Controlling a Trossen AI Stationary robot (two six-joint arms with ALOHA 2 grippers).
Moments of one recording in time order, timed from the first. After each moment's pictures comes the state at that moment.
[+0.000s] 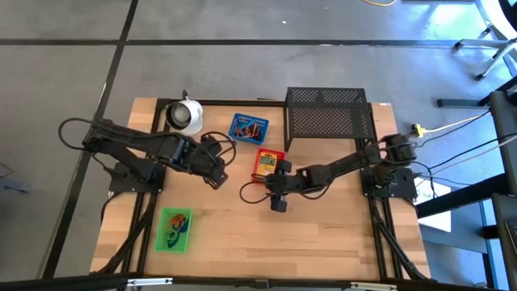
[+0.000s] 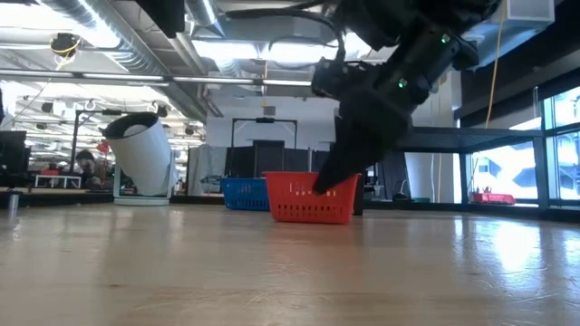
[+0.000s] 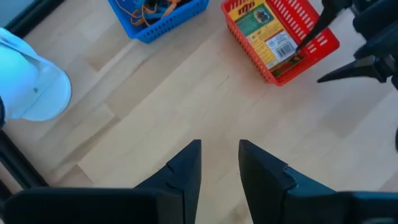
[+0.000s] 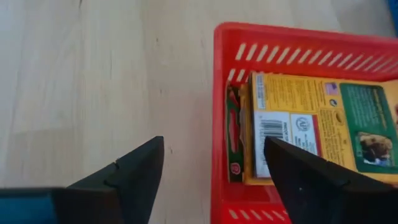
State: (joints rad) left arm -0.25 1.45 1.54 -1.41 -0.40 -1.02; right arm 0.21 1.83 1.00 -0.11 0.27 0.22
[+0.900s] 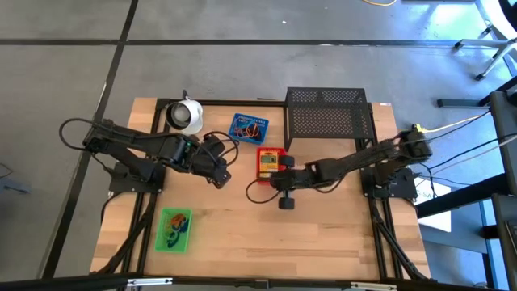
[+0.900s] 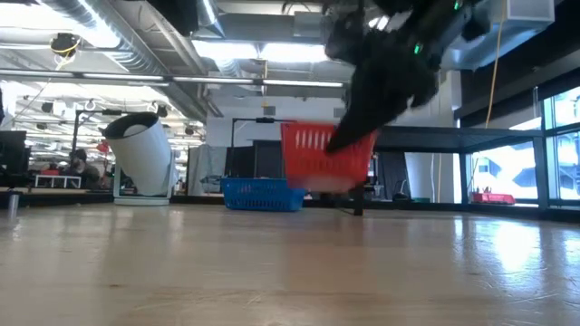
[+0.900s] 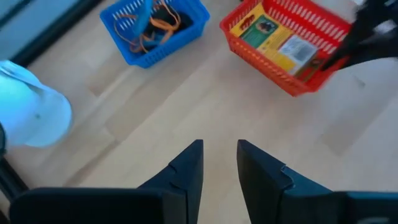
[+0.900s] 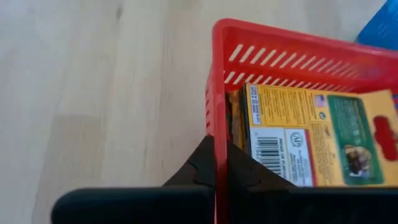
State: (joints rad) left arm -0.25 1.45 1.54 -1.35 -0.47 -0.97; right arm 0.21 1.68 1.00 -0.21 0.24 0.09
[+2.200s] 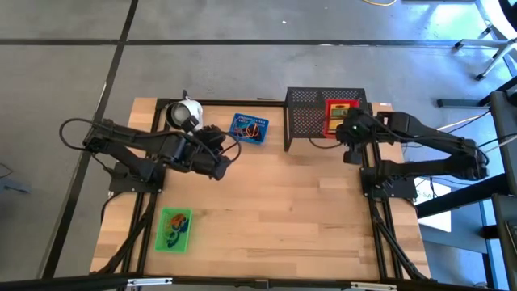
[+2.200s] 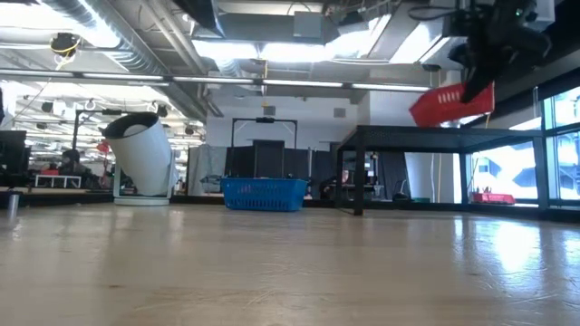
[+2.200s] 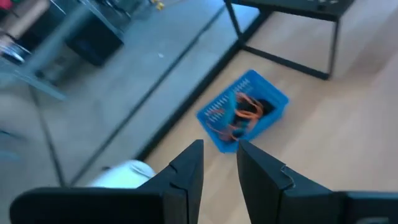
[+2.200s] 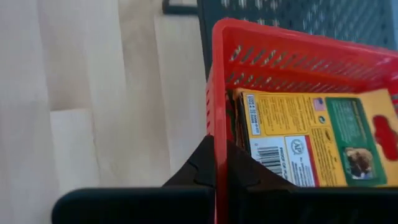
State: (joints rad) left arm -0.23 1.45 1.54 -1.36 -0.93 -0.72; right arm -0.30 0.94 1.00 -1.16 0.22 -0.32
